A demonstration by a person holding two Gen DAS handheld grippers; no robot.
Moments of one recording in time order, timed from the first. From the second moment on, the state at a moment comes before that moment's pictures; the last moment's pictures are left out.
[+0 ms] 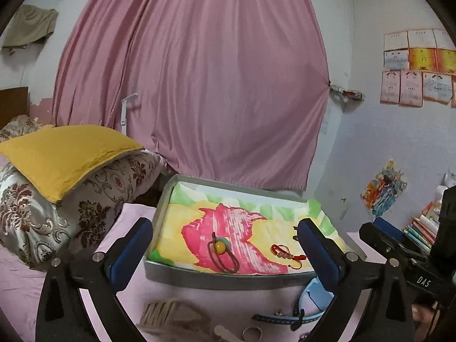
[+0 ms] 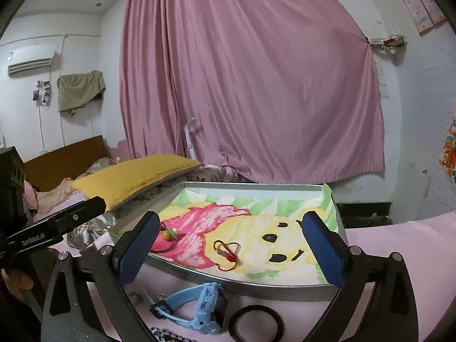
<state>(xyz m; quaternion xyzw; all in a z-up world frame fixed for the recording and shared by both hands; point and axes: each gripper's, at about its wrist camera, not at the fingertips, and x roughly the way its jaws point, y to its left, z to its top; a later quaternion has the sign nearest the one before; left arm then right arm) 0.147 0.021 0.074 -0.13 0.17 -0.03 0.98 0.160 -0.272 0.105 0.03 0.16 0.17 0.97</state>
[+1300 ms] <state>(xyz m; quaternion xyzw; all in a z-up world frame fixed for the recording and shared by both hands) 0.159 0.040 0.013 -0.08 0.41 -0.01 0.91 0.188 -0.245 0.053 0.00 0.38 0.22 0.90</state>
